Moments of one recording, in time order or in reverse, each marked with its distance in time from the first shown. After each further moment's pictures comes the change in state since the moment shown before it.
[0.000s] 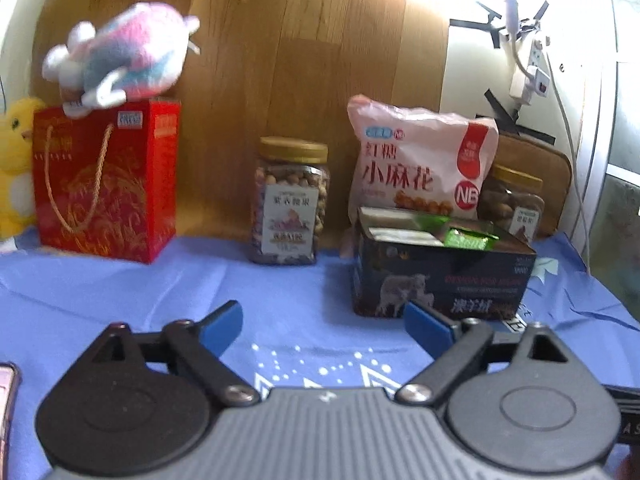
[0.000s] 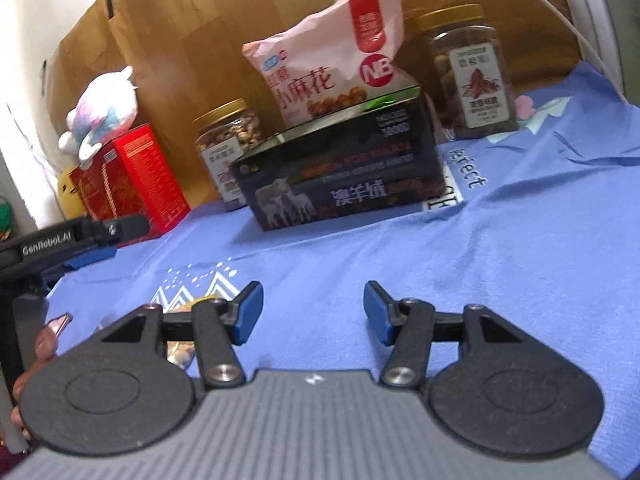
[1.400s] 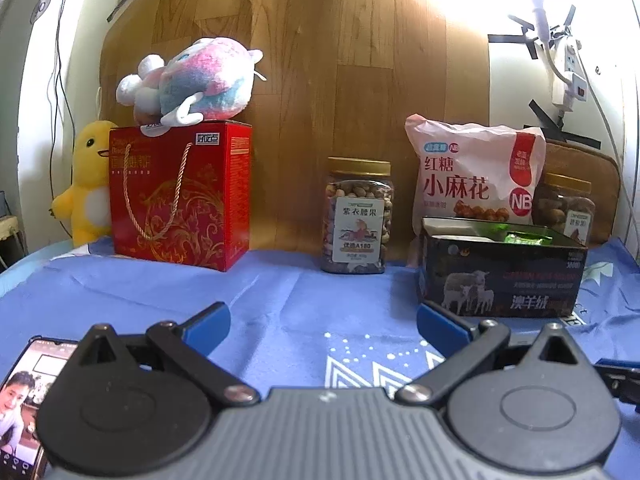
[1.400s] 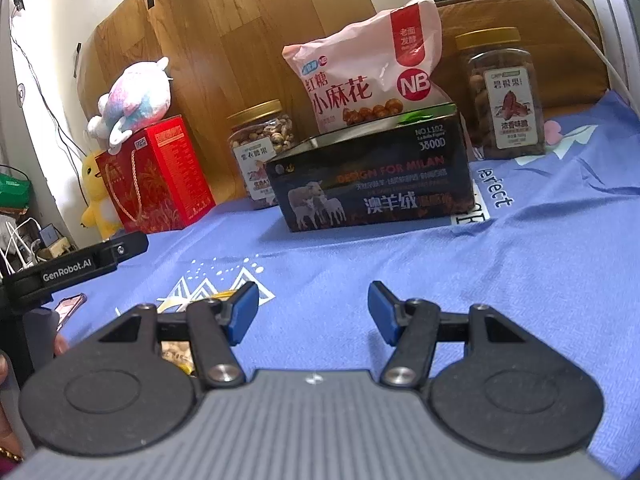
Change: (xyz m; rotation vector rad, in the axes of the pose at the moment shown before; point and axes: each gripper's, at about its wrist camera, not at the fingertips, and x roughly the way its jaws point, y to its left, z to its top) left arm -0.024 0.007 -0.025 -0.008 -0.079 0.197; right arm -0.003 0.008 0.000 -0.069 -0.015 0.059
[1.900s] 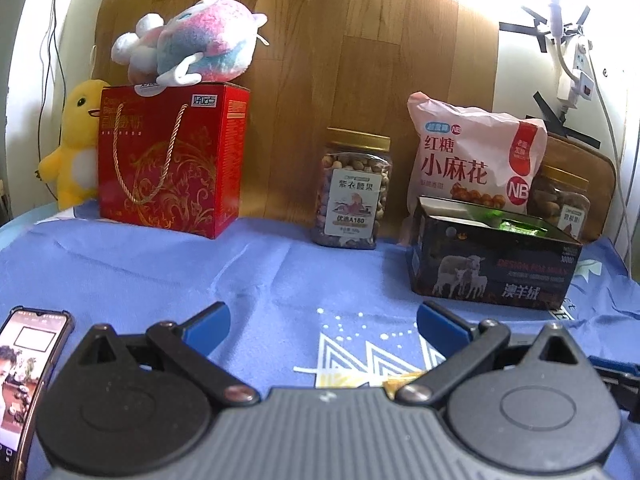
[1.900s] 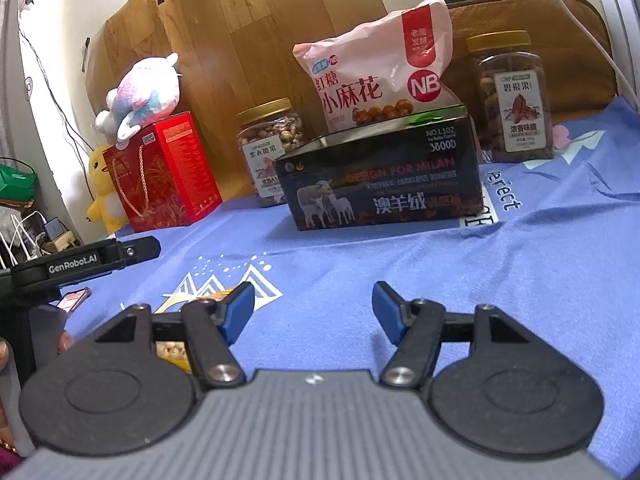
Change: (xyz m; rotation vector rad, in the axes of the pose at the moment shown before) left arm 0.009 0.010 -0.001 -0.055 0.091 -0.050; right arm -0.001 0.003 0.000 -0.023 -0.001 0.021
